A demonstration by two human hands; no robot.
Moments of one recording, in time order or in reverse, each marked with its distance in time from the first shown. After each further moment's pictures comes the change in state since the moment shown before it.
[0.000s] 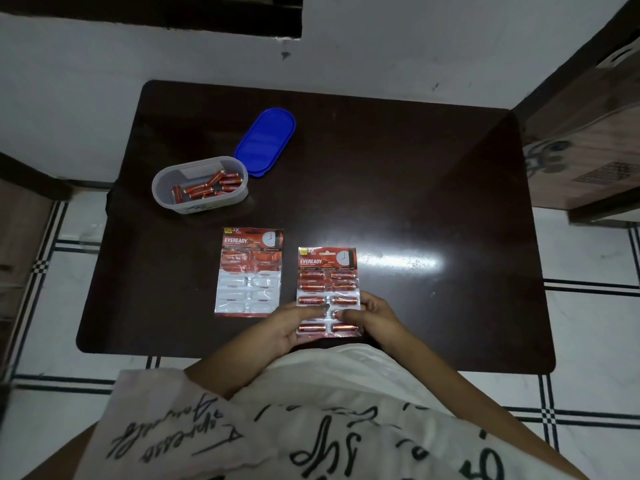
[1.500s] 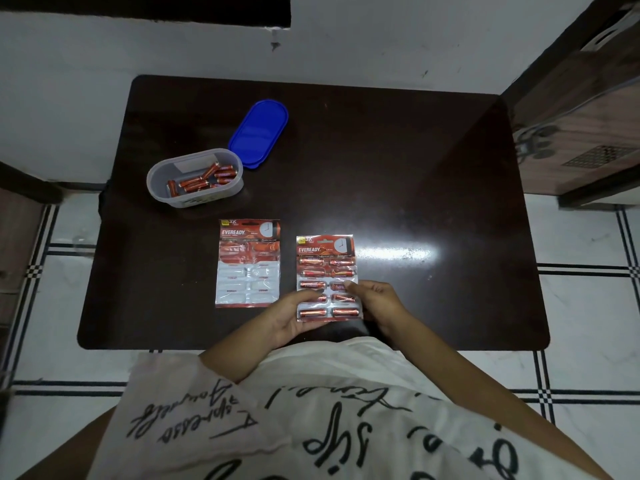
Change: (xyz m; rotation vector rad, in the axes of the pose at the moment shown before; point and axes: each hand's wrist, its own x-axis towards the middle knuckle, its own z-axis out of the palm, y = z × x) left_hand -0.008 -0.003 -0.005 -0.145 -0.188 0.019; right_hand -0.004 -0.008 0.006 0.069 0.225 0.082
